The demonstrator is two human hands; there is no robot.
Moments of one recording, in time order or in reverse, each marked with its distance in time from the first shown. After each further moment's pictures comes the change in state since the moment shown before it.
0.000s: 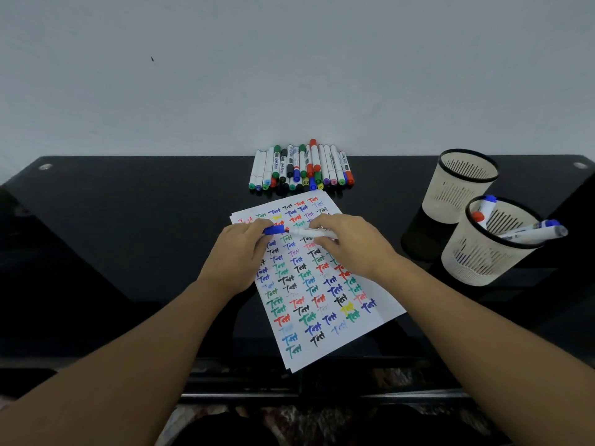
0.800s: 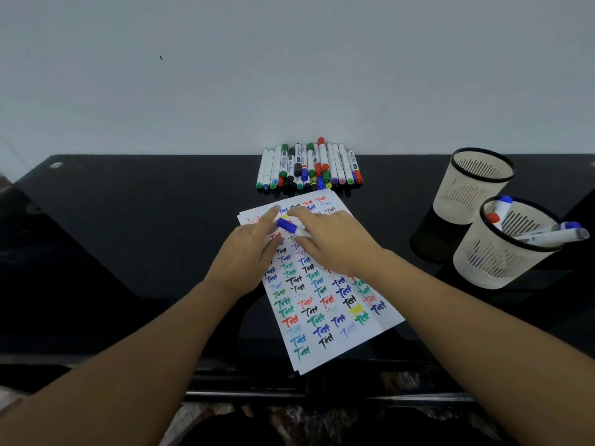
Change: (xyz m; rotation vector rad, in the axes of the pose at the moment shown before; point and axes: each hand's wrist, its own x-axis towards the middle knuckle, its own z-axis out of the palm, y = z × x) left_hand -0.002 0.008 -0.004 -0.050 -0.045 -0.069; right_hand 0.019 -0.038 0.007 -0.239 -0.016 -0.206
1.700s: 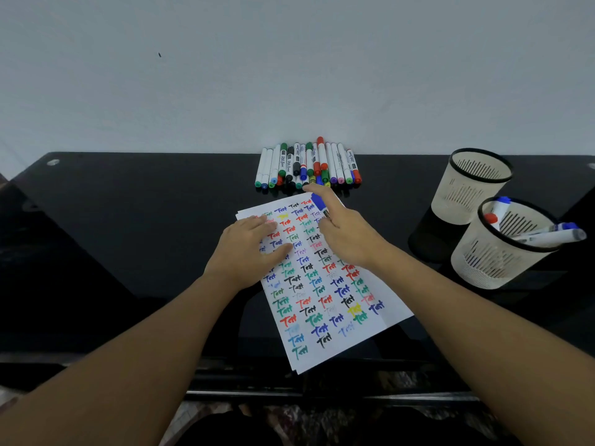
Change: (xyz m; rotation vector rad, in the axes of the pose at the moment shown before) left_hand 0.011 -0.010 0.005 0.092 -0.051 -0.057; right_hand -0.008 0.017 -0.005 0.645 0.005 0.293
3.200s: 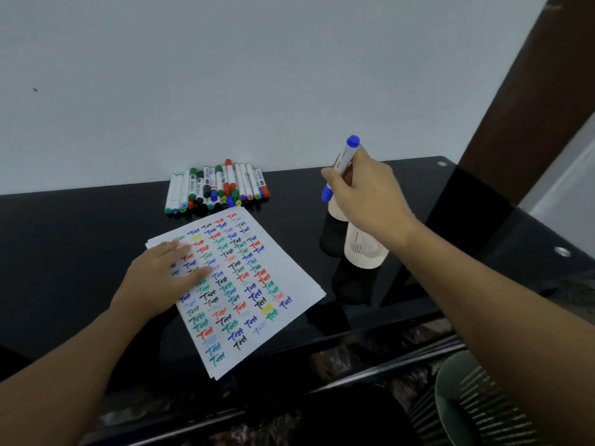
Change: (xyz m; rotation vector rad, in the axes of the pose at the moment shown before) left_hand -0.003 0.003 -0.005 -0.020 -0.089 -0.030; right_hand -0.110 -0.015 -0.149 -0.326 0.642 0.114
